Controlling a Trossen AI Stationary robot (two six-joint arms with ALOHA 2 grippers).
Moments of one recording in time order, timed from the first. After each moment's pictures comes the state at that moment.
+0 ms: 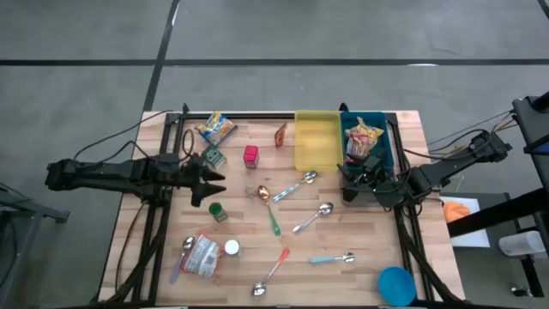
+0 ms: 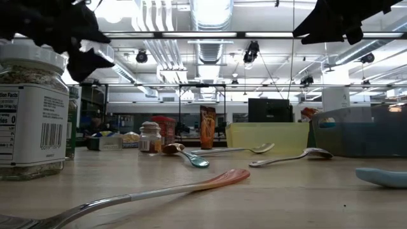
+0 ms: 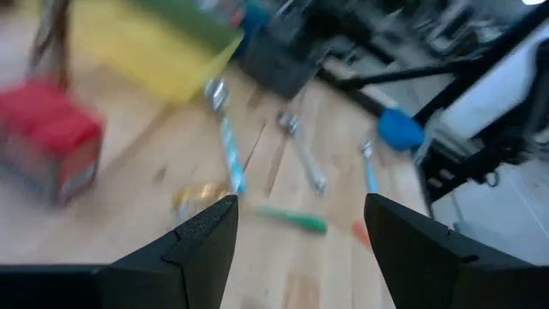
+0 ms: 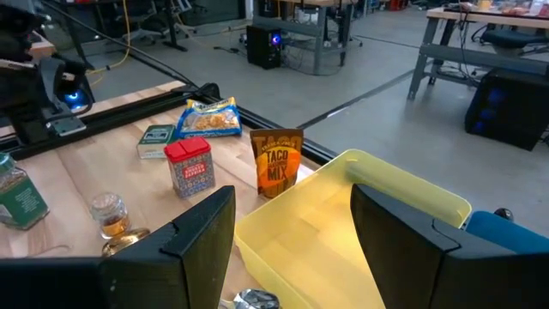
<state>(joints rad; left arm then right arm) 0.01 0.54 0.39 -0.26 0.02 -0.55 0.43 0.87 0.63 -0.32 1.13 0.58</state>
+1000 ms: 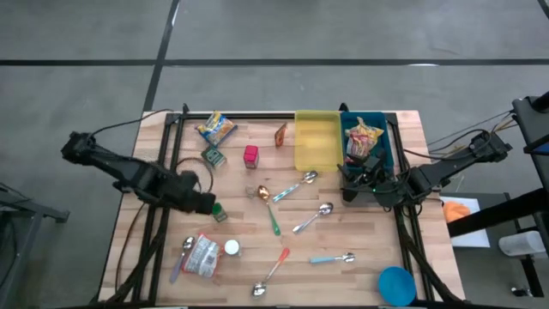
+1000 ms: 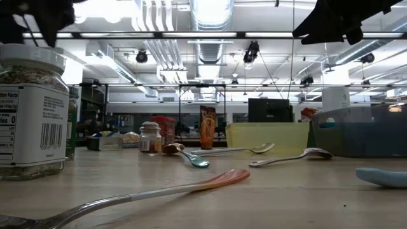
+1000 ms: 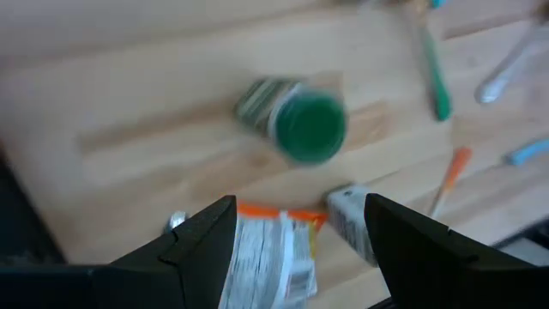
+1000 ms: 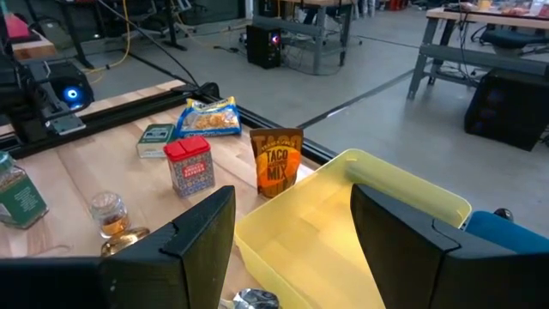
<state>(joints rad) -0.45 1.07 0.98 -1.18 -0.10 -1.82 0.43 0.88 0.63 -0.32 1.12 0.58</state>
